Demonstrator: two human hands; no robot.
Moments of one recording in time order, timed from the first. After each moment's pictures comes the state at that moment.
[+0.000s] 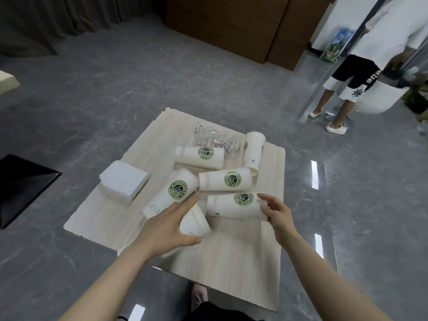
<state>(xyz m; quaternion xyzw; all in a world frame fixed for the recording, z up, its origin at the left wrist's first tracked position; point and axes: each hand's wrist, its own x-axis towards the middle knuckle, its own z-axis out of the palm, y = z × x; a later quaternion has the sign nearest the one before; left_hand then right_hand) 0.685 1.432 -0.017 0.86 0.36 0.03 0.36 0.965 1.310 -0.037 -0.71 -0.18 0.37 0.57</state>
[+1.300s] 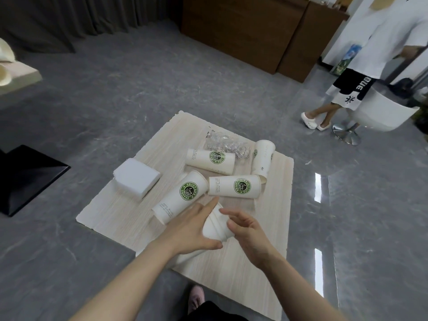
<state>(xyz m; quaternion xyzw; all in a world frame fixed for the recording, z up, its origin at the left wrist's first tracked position) 0.706 1.426 -0.021 0.87 0.33 0.03 0.36 0.867 1.326 -0.013 -0.56 -0.30 0.55 0.54</state>
